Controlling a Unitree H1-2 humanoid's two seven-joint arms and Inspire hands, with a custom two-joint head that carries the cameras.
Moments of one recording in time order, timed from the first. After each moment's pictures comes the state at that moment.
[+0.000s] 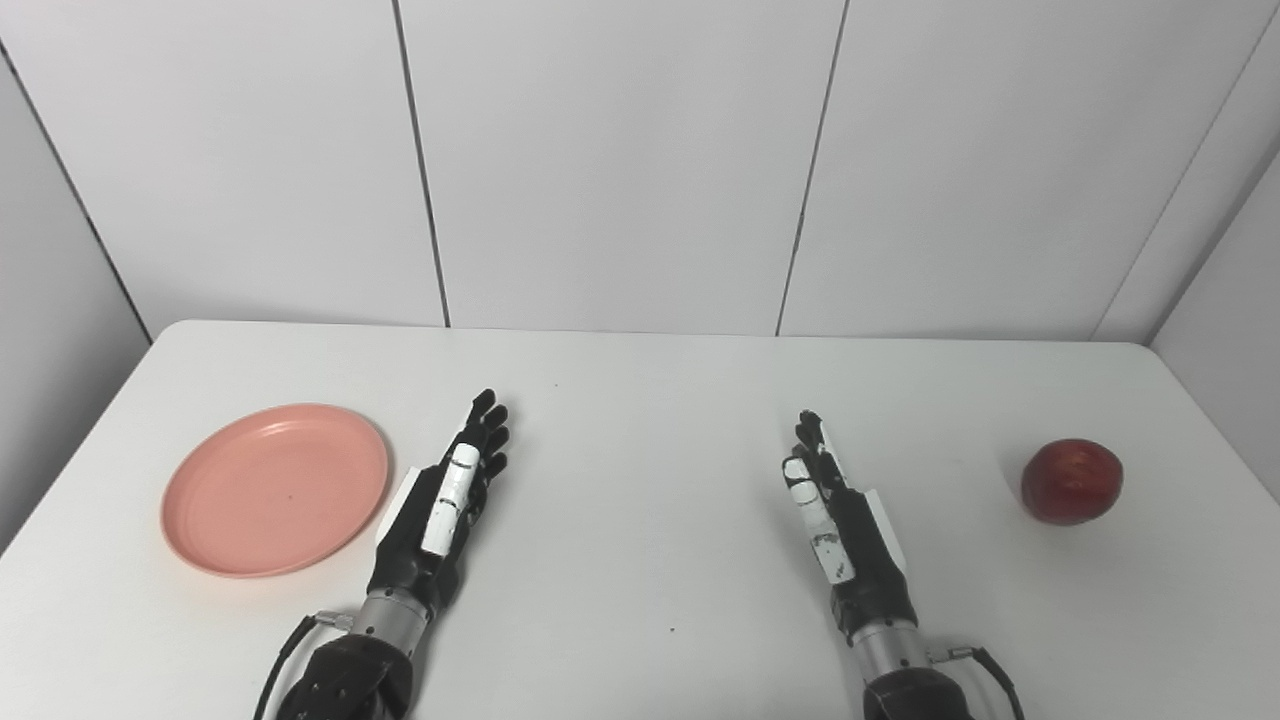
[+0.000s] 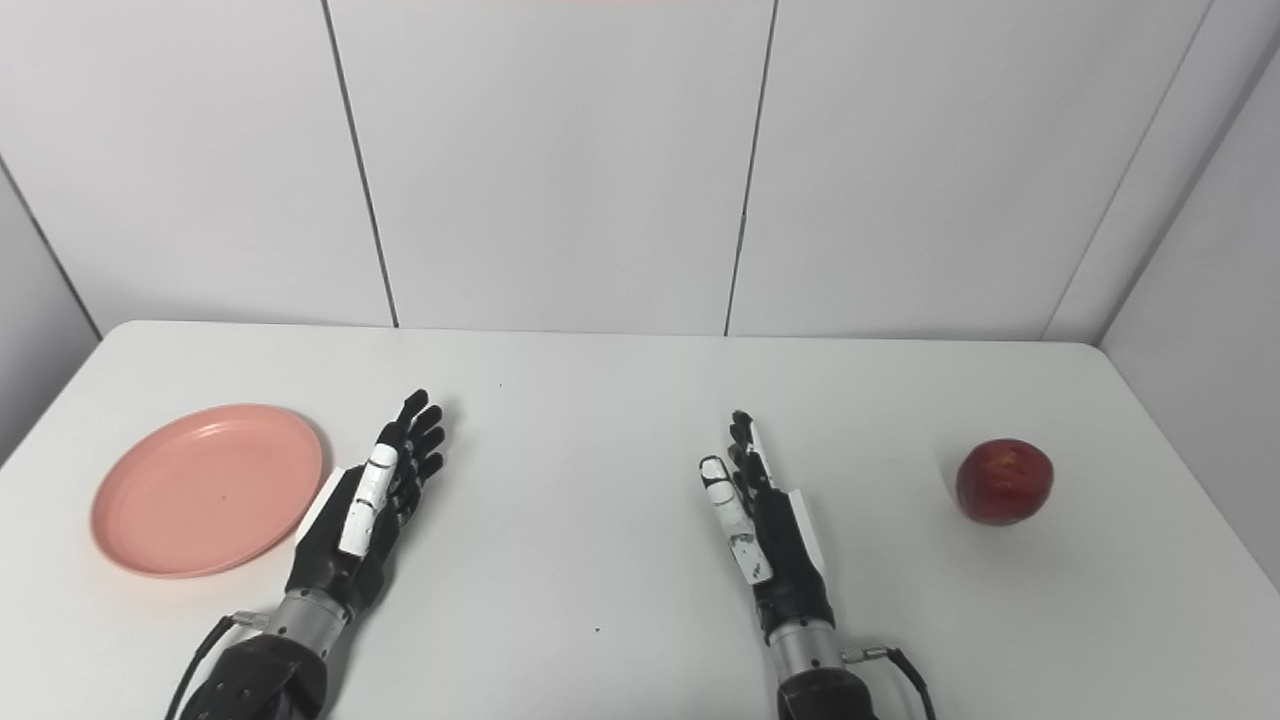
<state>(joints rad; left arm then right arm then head) -0.21 0.06 -0.04 0.07 -0.12 0.07 -0.16 -0.14 0.01 0.06 -0.01 -0.11 0.07 -0.01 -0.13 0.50</state>
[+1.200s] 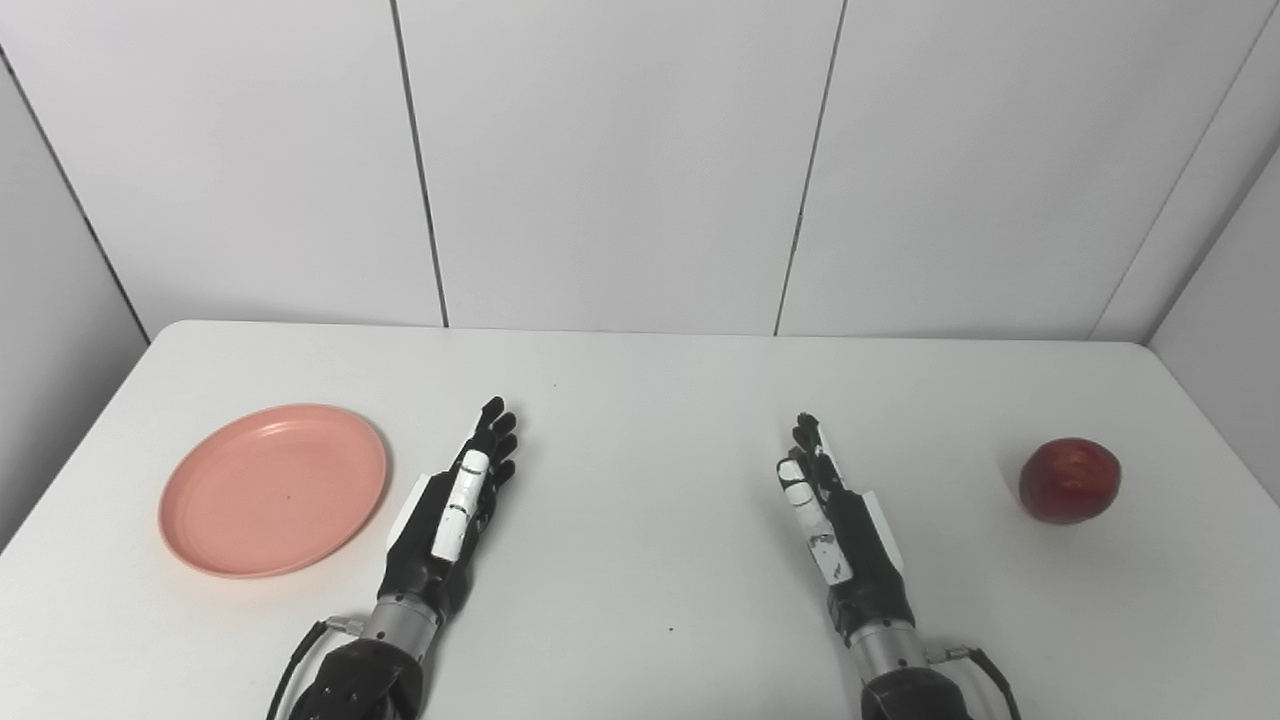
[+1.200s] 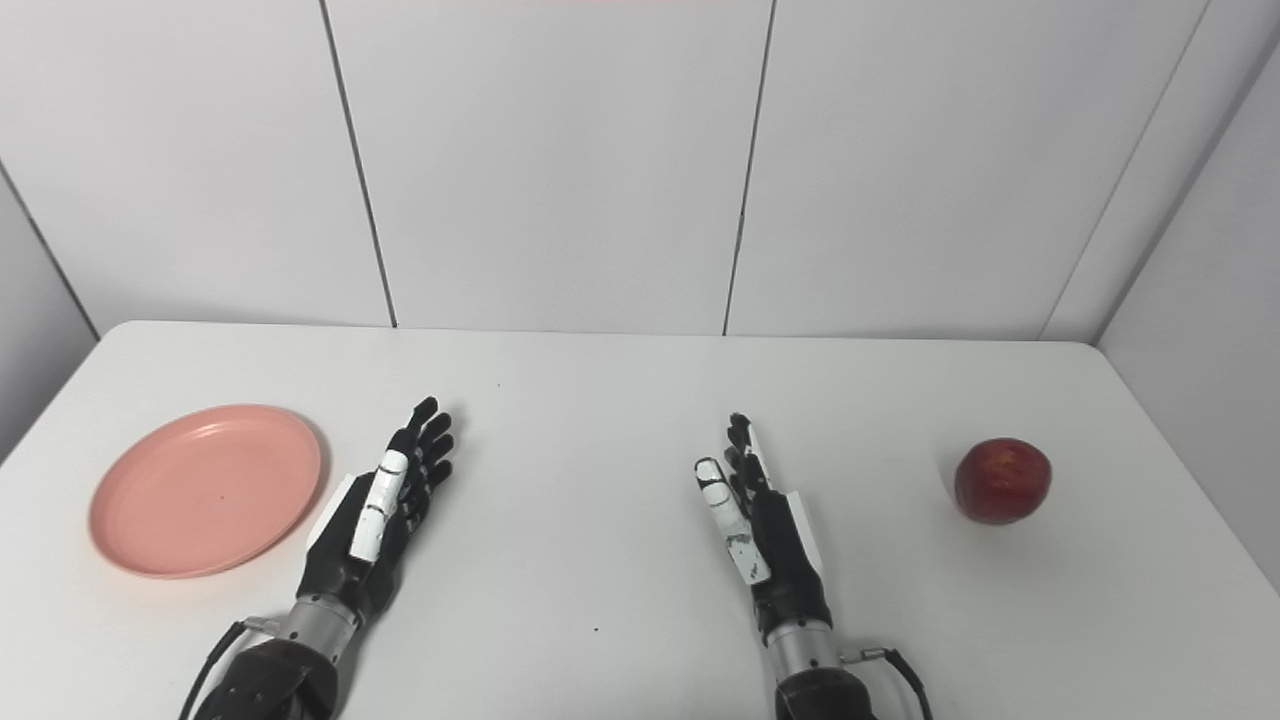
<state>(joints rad) -0.21 0.05 -0.04 0.08 -0.11 0.06 -0.17 -0.14 0.01 0.06 0.00 -0.09 0.07 -0.01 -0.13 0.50</state>
